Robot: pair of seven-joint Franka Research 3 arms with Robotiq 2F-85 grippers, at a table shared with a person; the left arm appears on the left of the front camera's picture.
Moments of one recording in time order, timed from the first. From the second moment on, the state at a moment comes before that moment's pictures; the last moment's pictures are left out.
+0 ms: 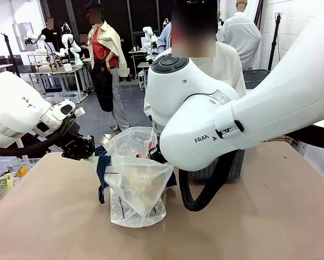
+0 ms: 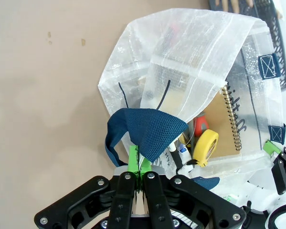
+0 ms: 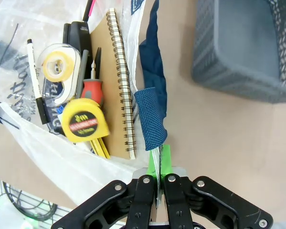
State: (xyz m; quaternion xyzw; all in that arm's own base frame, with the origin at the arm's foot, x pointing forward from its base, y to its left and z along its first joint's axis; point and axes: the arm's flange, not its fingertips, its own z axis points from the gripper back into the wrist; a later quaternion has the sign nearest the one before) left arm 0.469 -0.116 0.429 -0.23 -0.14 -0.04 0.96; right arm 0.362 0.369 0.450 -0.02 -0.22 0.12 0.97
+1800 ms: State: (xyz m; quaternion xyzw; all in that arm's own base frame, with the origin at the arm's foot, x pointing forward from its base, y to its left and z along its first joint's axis) left arm 0.473 -0.156 0.430 -0.38 -0.04 0.02 0.92; right arm 0.347 0.460 0.450 0.00 -0.19 0.27 0.94
